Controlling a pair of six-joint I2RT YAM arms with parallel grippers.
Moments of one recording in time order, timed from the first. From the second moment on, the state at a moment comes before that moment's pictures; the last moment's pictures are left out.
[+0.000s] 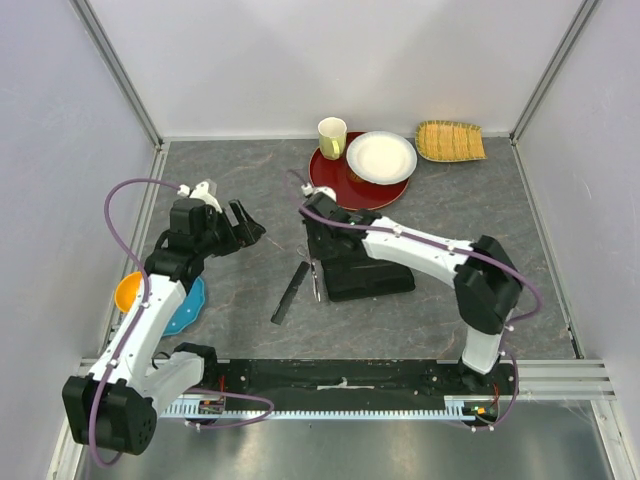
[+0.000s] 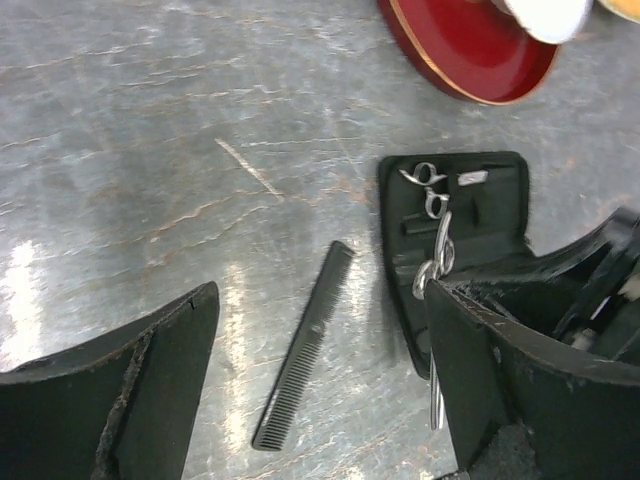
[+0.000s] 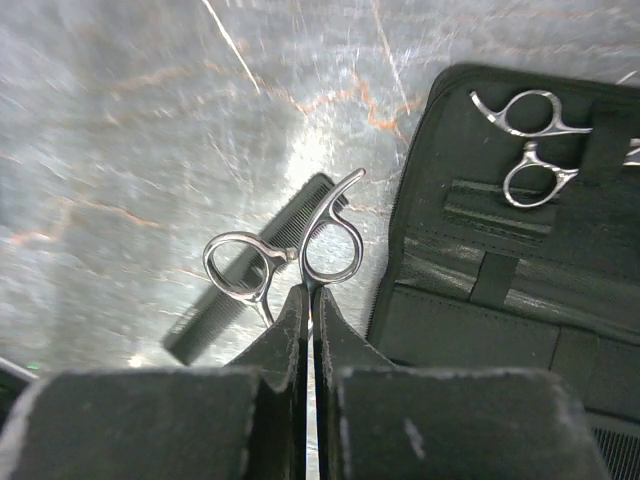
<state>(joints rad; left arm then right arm) -0.16 0.98 0.81 -0.44 0.16 -0.51 0.91 1.86 1.44 -0.53 0.16 0.58</state>
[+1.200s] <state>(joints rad) -0.47 1.21 0.70 0.24 0.70 -0.74 0.80 1.51 1.46 -0.67 0.41 1.13</state>
